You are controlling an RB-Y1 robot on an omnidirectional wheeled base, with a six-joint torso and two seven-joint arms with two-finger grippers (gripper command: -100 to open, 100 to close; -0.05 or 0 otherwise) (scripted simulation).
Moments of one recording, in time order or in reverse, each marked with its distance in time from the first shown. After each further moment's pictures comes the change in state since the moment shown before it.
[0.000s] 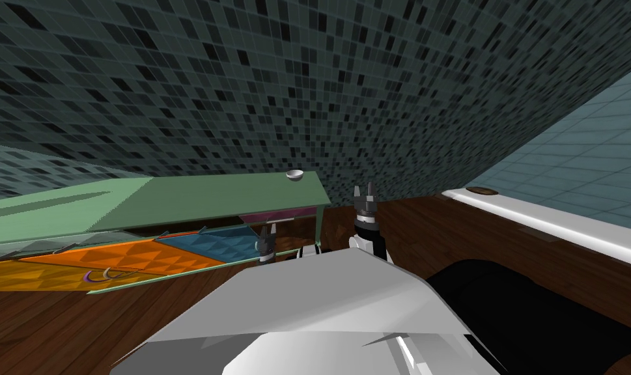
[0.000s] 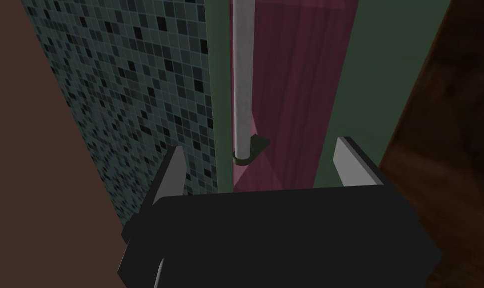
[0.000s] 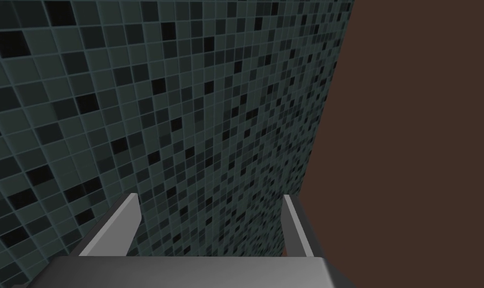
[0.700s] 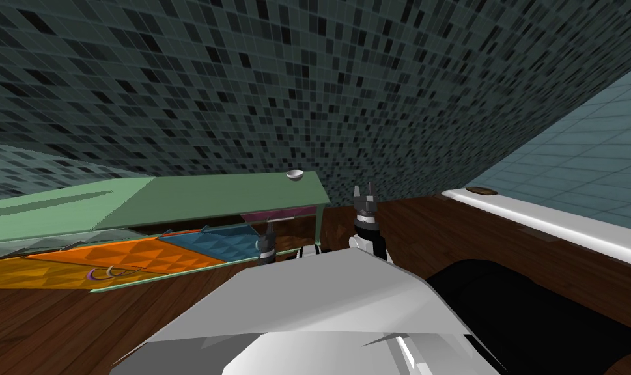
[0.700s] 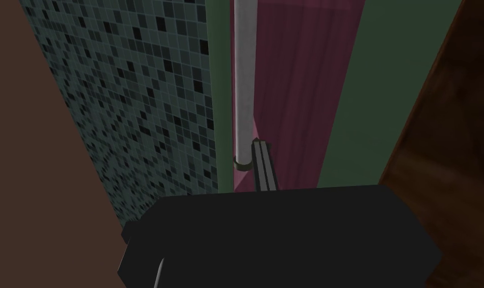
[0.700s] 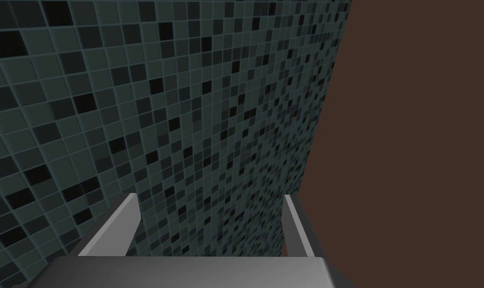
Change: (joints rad) left arm -0.021 0.002 0.004 -0.012 0.002 0.038 0.000; right arm 0.000 0.000 0.000 0.000 0.000 0.000 0.000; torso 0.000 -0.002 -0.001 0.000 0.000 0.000
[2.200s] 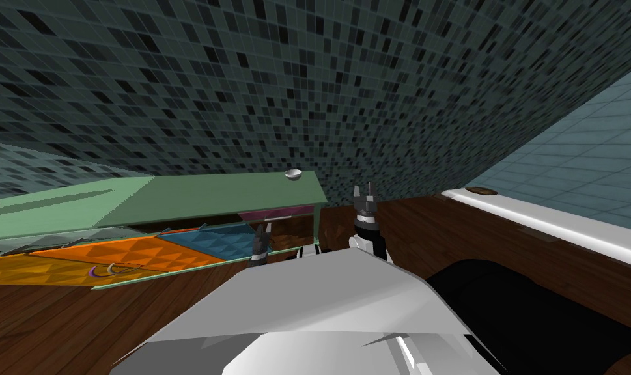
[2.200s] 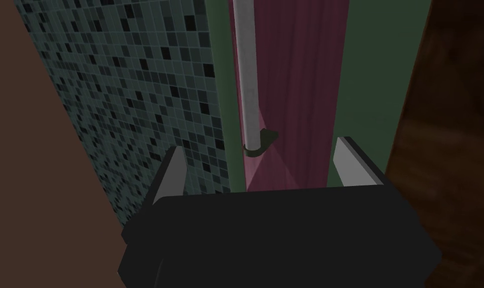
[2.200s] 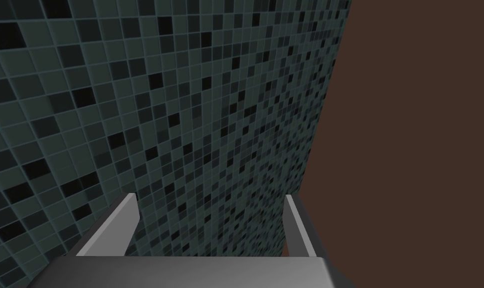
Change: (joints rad) left arm 0.008 0.126 -0.006 -0.011 0.001 0.009 -0.001; right arm 0.000 0.000 0.000 0.000 0.000 0.000 0.000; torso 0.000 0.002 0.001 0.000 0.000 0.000
